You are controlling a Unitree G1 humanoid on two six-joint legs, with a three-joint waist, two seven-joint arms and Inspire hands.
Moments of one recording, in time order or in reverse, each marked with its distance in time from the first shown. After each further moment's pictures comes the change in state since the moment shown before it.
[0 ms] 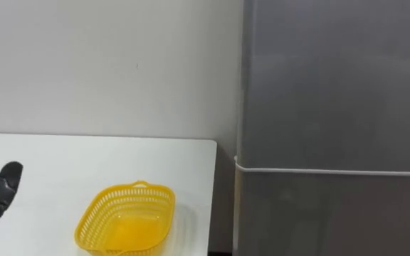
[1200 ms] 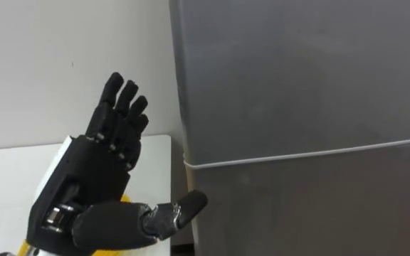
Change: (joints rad) left arm -0.104 0.076 -0.252 -0.019 -0.240 0.111 -0.630; right arm -0.057 -0.006 0.008 0.005 -0.031 0.012 0.020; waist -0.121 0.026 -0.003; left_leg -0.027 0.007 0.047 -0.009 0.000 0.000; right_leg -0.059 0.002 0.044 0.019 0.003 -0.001
